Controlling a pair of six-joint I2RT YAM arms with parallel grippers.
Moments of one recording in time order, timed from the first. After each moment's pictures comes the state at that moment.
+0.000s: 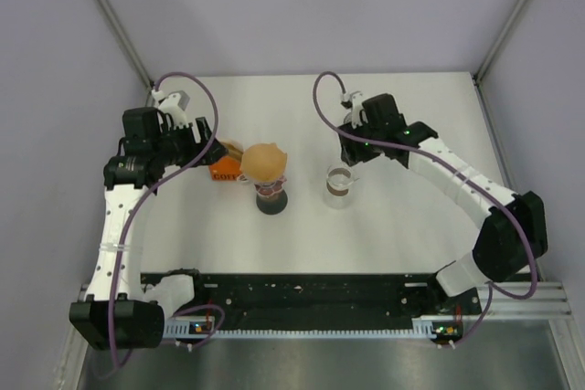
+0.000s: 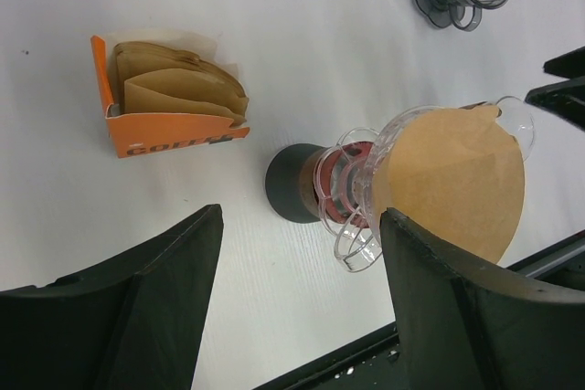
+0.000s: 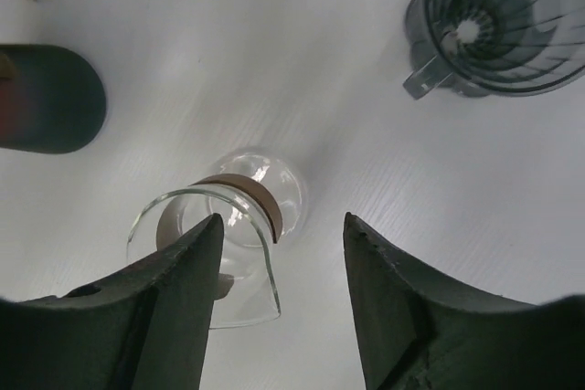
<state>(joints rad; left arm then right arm) 0.05 1.08 1.19 -0.76 0.49 -0.18 0.53 1.51 1.24 -0.58 -0.08 0.04</state>
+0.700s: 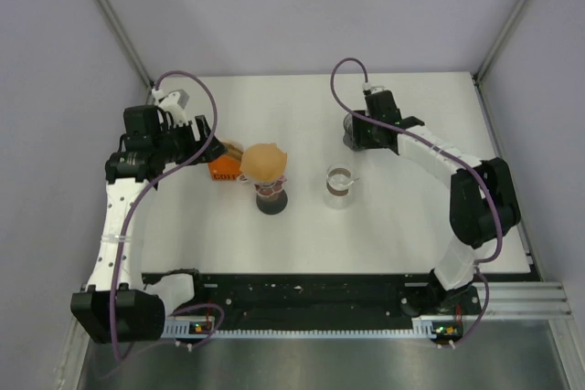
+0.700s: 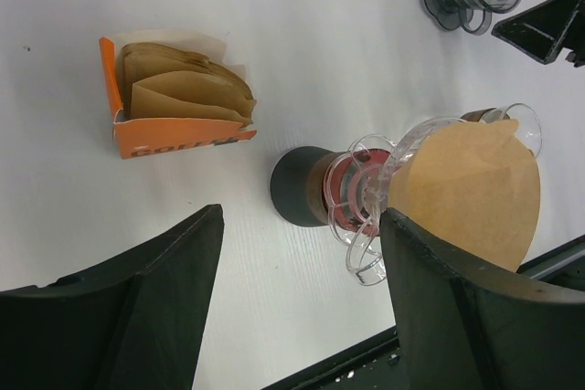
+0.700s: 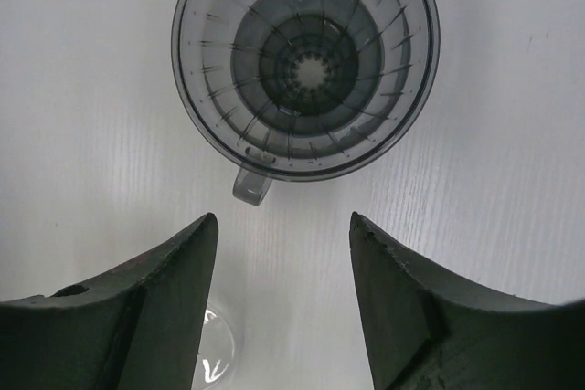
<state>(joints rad) 0.07 1.11 1.19 -0.74 0.49 -0.18 0.40 1.73 1.28 -0.38 0.13 0.27</state>
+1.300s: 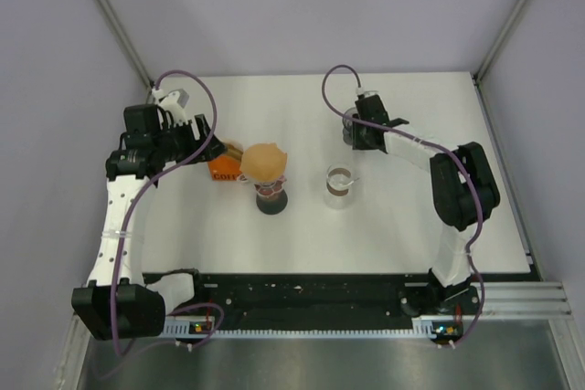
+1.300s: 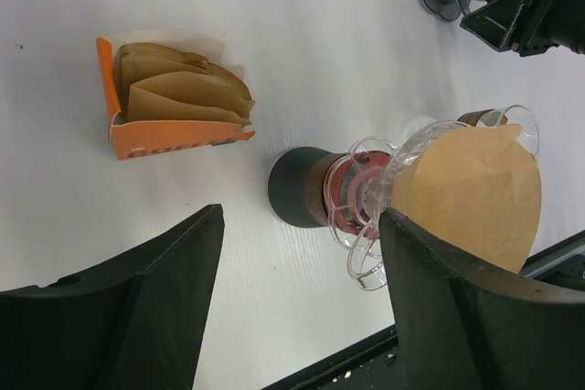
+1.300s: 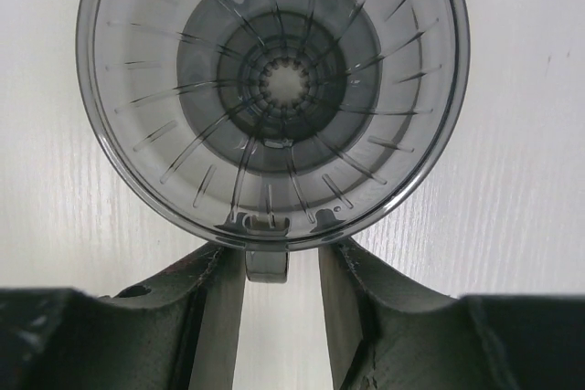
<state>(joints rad) 0.08 1.14 1.19 -0.73 0.51 -0.18 0.40 1.90 1.31 -0.28 0.21 0.28</state>
